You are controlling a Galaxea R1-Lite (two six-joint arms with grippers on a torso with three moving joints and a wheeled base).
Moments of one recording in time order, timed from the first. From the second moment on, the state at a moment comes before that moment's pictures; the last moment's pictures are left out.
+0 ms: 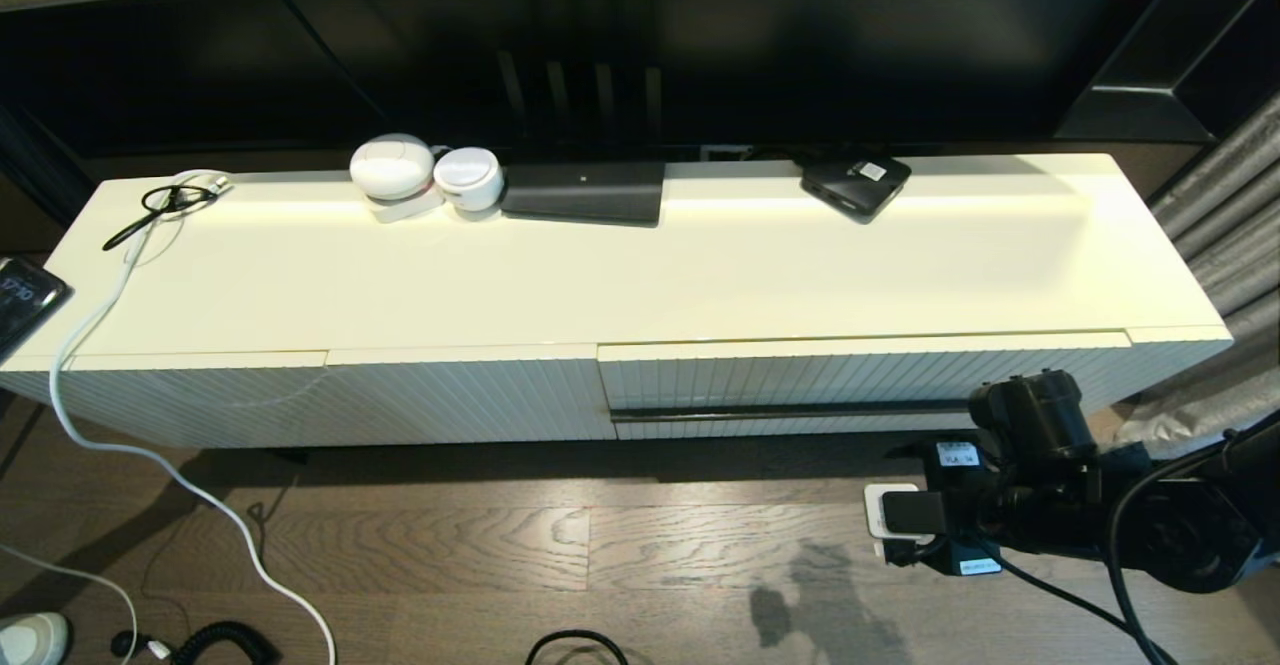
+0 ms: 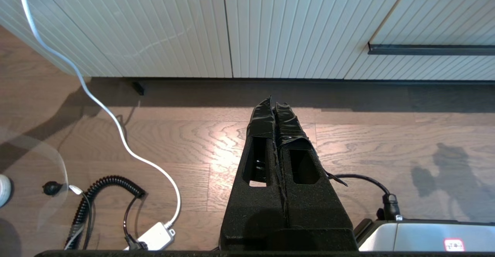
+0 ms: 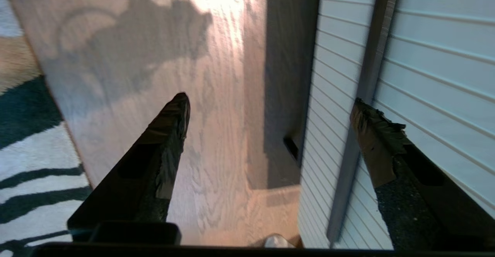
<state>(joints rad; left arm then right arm) 0.00 0.00 0.00 0.00 0.01 -0.03 0.28 1.89 -0.69 -0.42 0.02 -1.33</state>
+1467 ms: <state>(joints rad) 0.00 0.00 0.00 0.00 0.01 -0.03 0.24 2.14 -0.85 -0.59 0.03 -1.33</state>
